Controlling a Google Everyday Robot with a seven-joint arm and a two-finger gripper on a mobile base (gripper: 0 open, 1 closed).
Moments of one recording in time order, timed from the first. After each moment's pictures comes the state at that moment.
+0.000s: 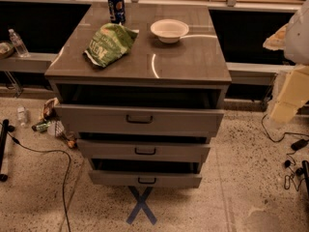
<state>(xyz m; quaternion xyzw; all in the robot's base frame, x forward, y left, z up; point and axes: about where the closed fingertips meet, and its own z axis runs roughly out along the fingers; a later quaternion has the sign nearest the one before) 0.438 -0.217 0.976 -0.60 0.78 -0.03 0.16</state>
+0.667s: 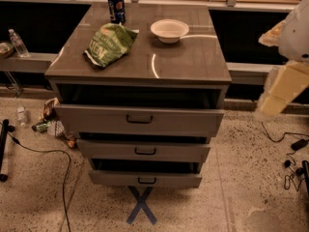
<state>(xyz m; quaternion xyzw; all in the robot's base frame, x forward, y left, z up) 0.455 -0.209 0.977 -0.59 0.78 -0.02 0.20</state>
